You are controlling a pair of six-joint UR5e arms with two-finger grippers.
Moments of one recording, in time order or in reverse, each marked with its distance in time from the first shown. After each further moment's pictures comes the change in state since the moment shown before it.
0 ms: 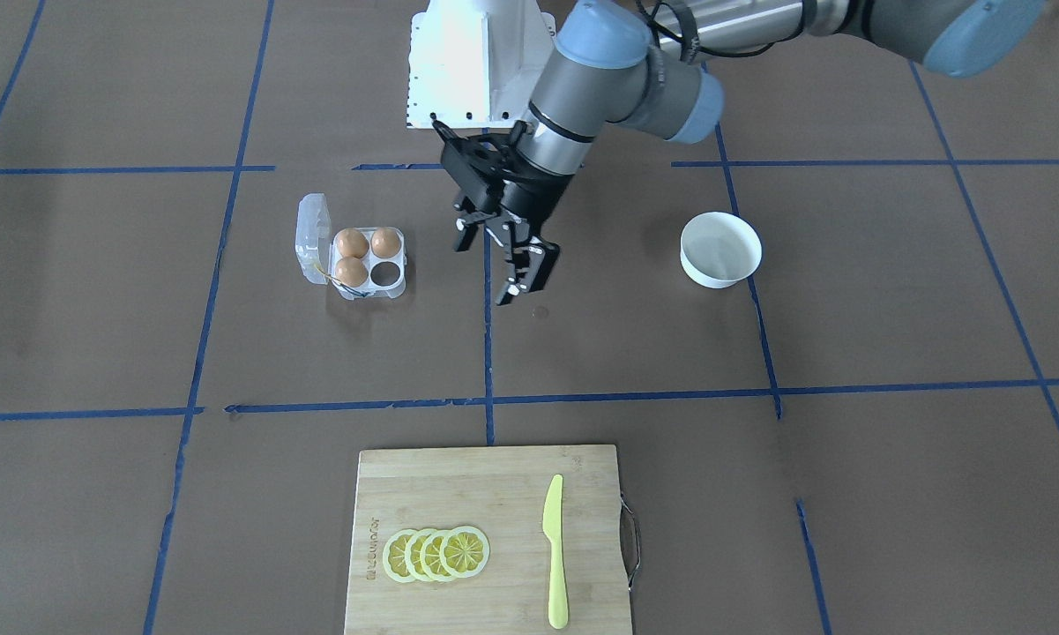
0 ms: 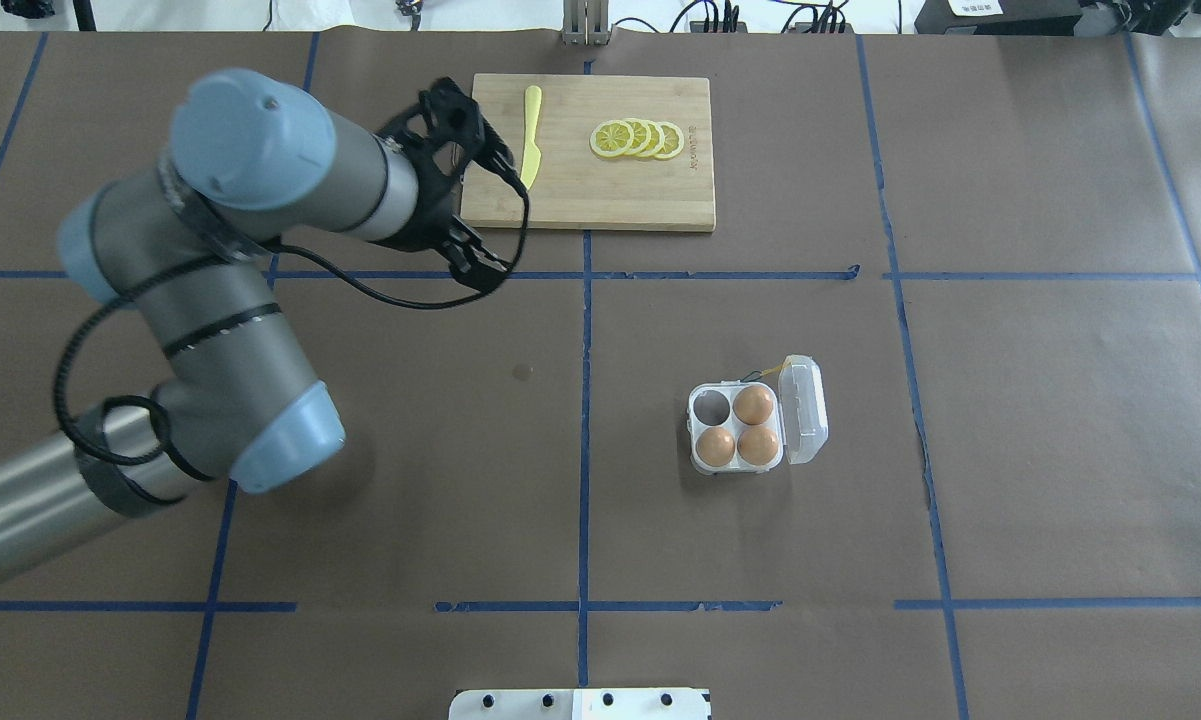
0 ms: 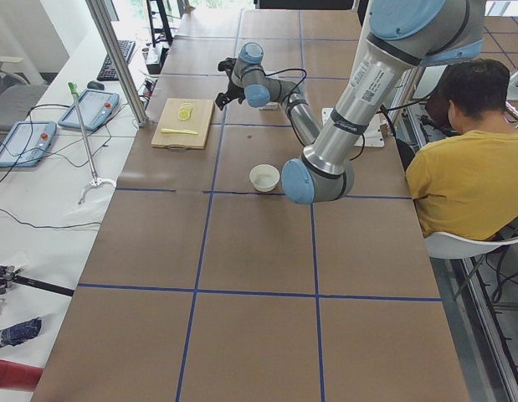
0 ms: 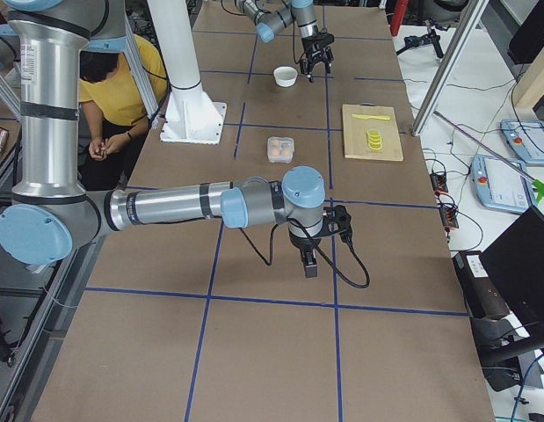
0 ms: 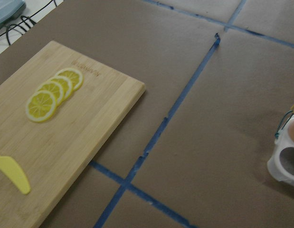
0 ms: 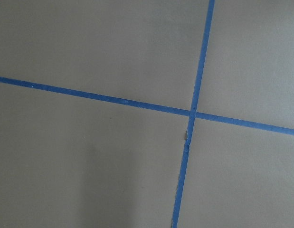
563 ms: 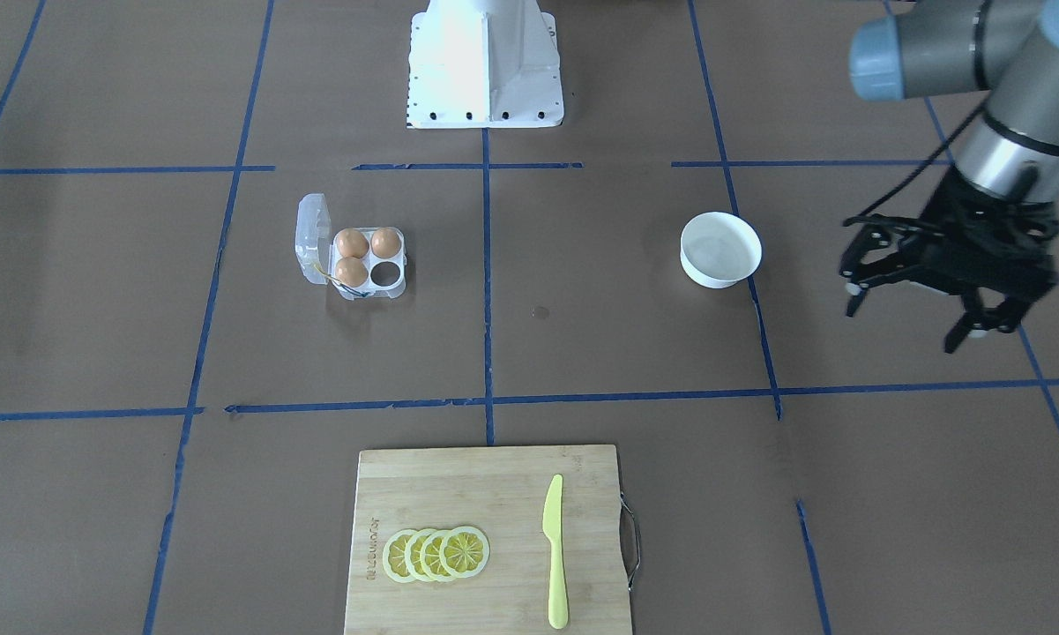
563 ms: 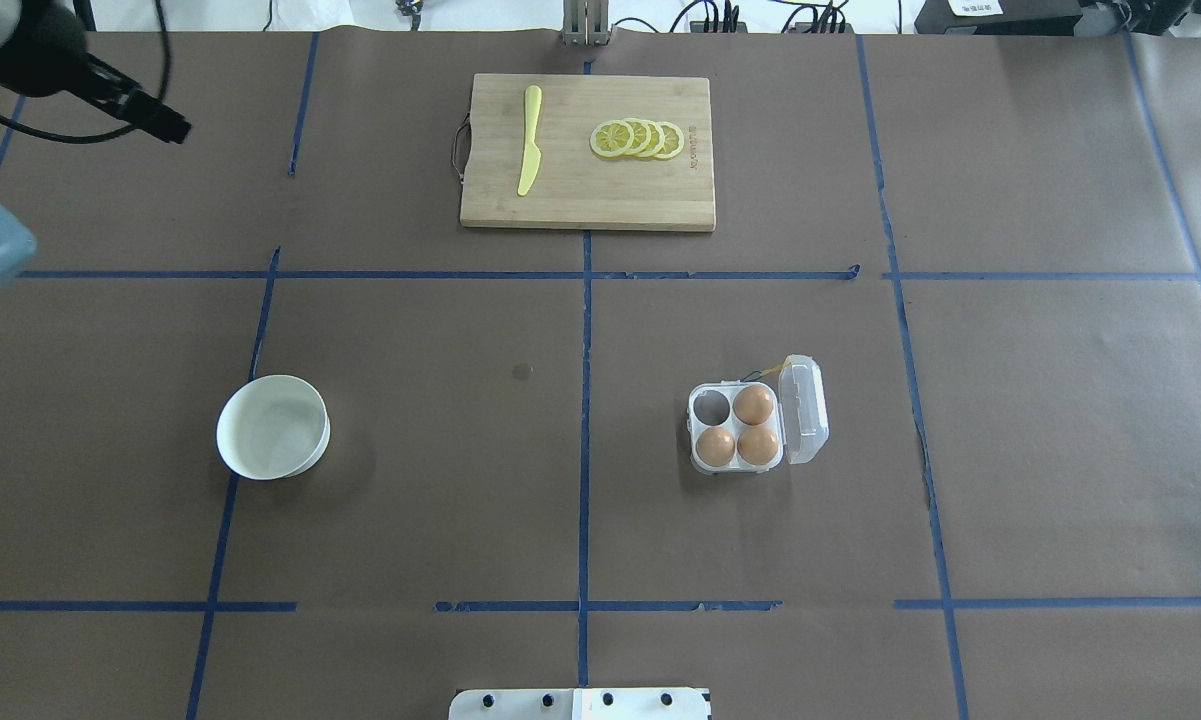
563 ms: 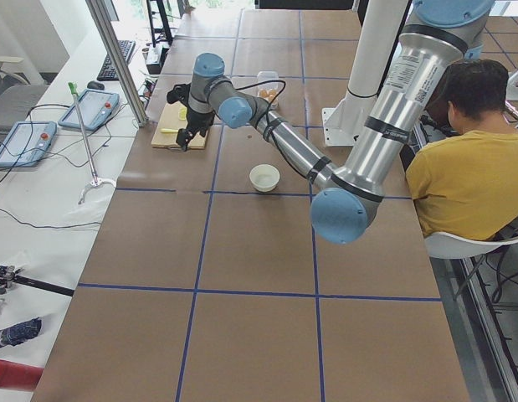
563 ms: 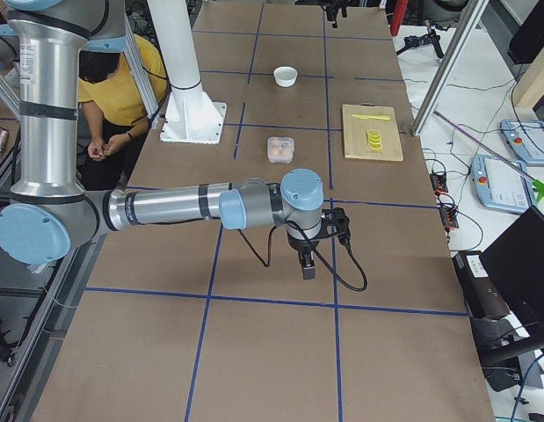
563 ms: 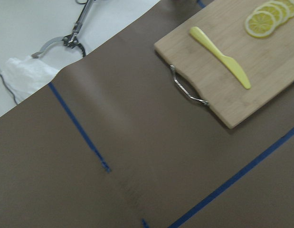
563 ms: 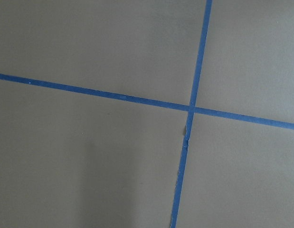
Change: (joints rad) left arm -0.429 0.254 -0.049 0.130 -0.253 0.008; right arm 0.000 -0.011 -0.002 0.000 0.004 -0.001
